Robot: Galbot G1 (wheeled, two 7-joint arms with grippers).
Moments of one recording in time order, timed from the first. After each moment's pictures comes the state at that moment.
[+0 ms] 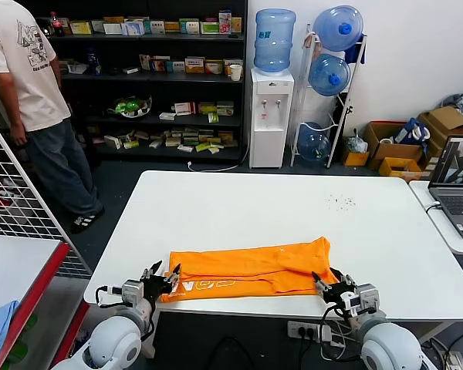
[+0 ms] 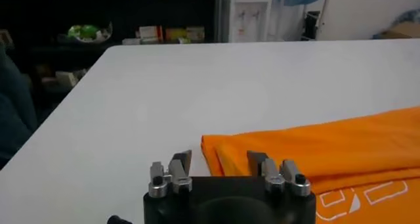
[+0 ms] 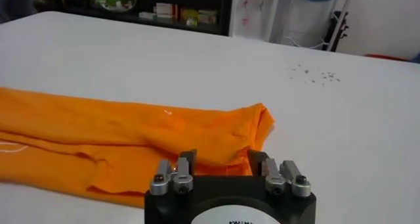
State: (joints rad) left arm 1.16 -0.93 -0.07 -1.79 -0.71 0.30 -0.36; right arm -1.37 0.92 0.33 1.95 0.59 -0.47 0.23
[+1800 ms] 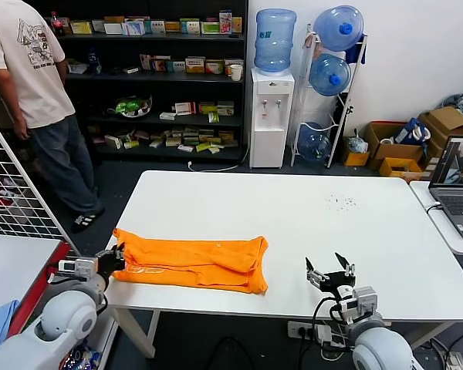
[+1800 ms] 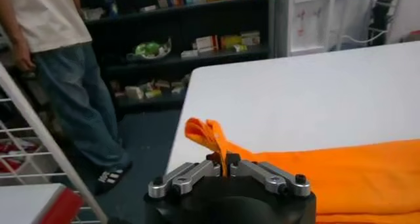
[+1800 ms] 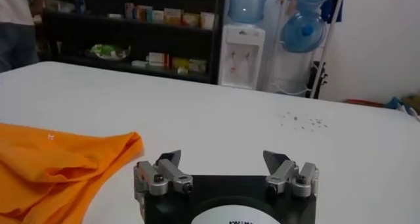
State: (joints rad) left arm 1.14 -0.74 -0.19 -1.81 -0.81 0.33 -0.40; right arm -1.37 0.99 0.33 1.93 0.47 -0.28 0.25
